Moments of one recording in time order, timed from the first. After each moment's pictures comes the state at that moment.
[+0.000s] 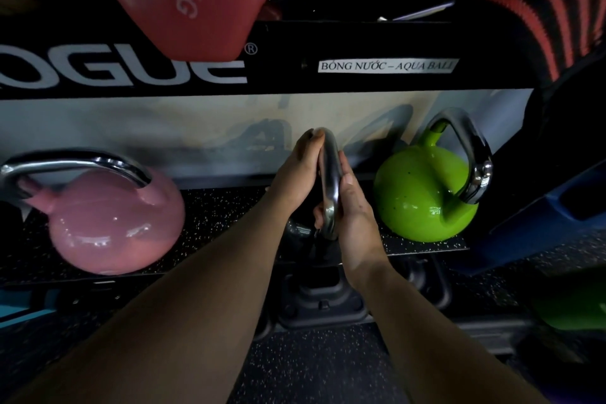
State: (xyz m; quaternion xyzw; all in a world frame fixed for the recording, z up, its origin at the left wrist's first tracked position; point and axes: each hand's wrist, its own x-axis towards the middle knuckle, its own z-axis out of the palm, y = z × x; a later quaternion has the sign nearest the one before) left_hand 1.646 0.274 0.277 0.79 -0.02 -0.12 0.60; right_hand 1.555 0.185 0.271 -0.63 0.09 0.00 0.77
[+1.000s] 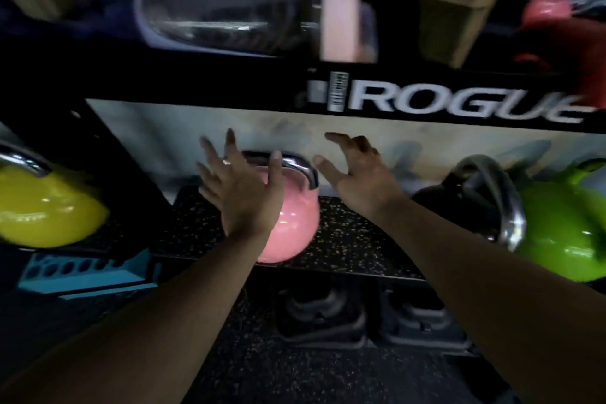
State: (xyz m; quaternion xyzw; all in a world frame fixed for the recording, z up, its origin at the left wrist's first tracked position) left_hand 1.599 0.581 0.296 0.89 0.23 0.21 0.34; right_hand 1.621 0.409 0.339 -0.95 -0.10 0.02 0.31
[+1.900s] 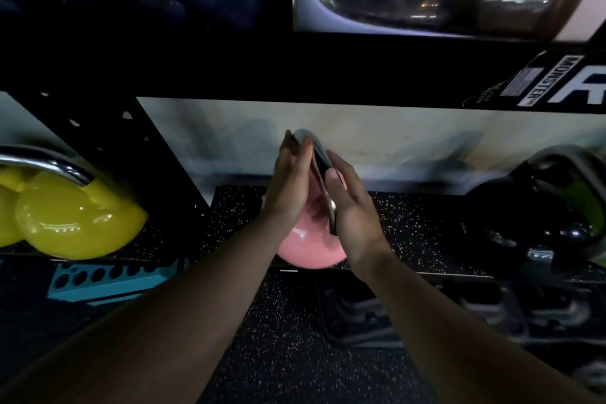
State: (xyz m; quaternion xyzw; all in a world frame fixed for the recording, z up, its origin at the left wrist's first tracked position) left_hand 1.629 0.657 0.282 0.73 0.09 -0.02 0.68; right_hand 1.576 0.549 0.301 -0.71 0.06 0.06 0.70
